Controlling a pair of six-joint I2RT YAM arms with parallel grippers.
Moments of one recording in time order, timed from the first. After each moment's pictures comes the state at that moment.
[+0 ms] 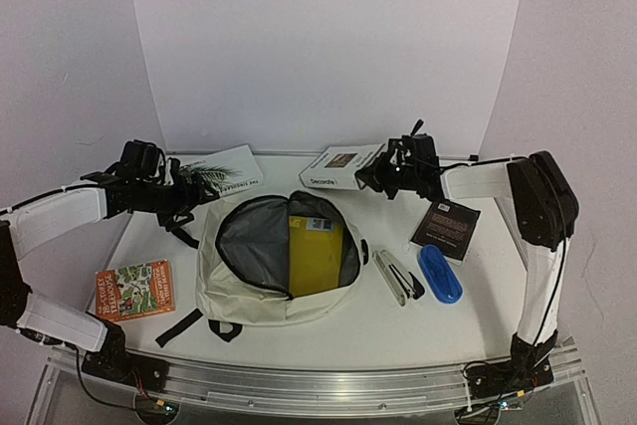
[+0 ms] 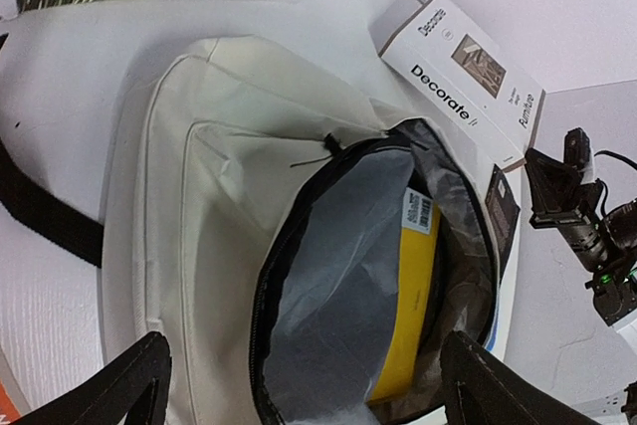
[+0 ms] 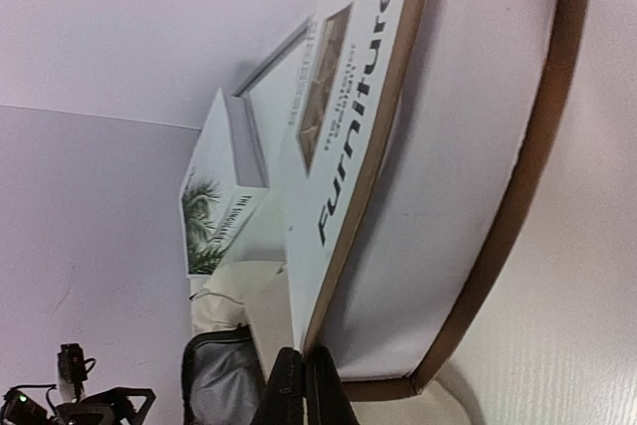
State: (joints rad) left arm -0.29 1.27 0.88 -0.35 0.35 -0.73; right arm 0.44 2.04 1.37 0.24 -0.37 1.01
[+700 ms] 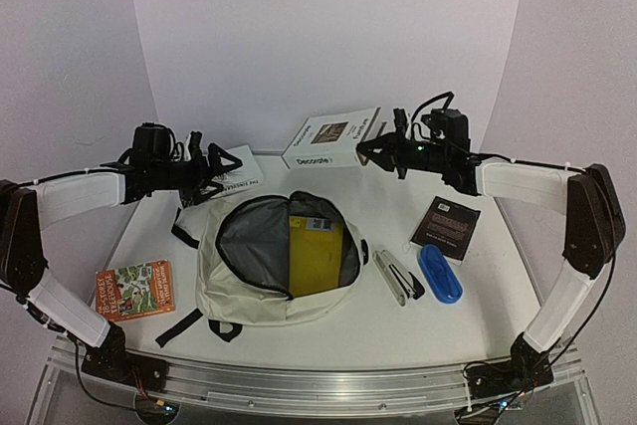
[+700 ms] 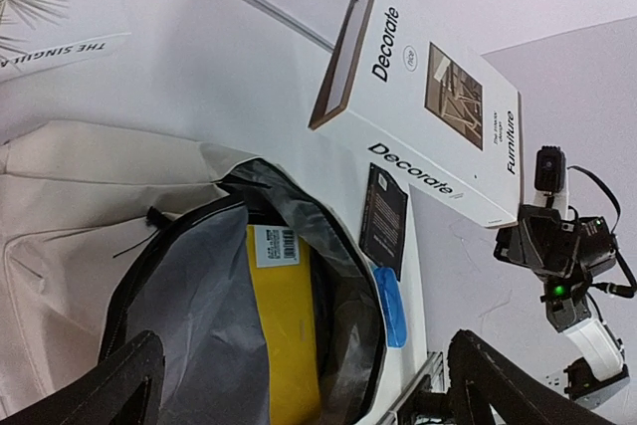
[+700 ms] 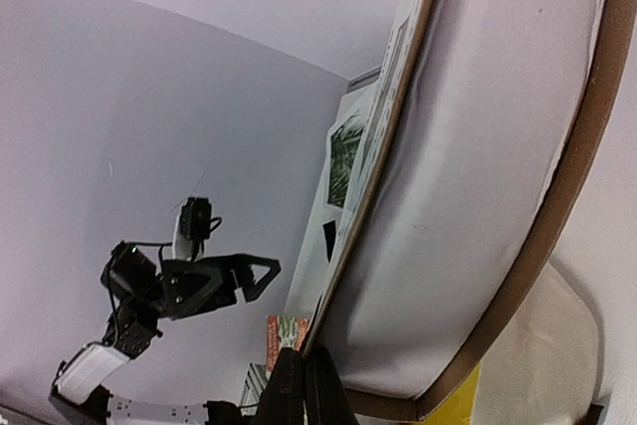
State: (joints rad) left arm -0.29 1.45 0.98 -0.02 0.60 -0.79; right arm 0.46 1.73 1.24 0.26 -0.60 0.97
